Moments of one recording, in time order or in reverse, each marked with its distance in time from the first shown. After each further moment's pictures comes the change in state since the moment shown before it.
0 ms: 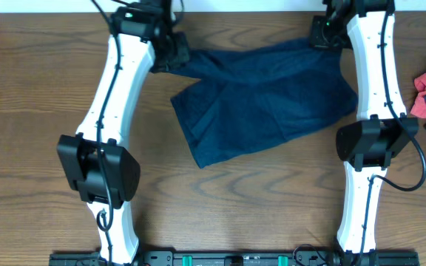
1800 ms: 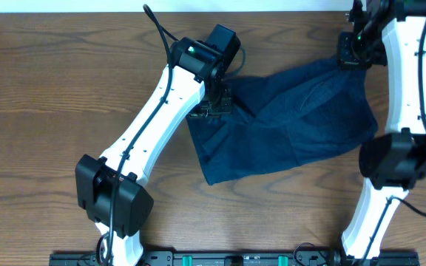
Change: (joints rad) left arm -0.291 -0.134 -0.179 -0.187 -0.037 -0.102; right arm -0.092 -0.280 -0.356 -0.018 -0.036 -0.135
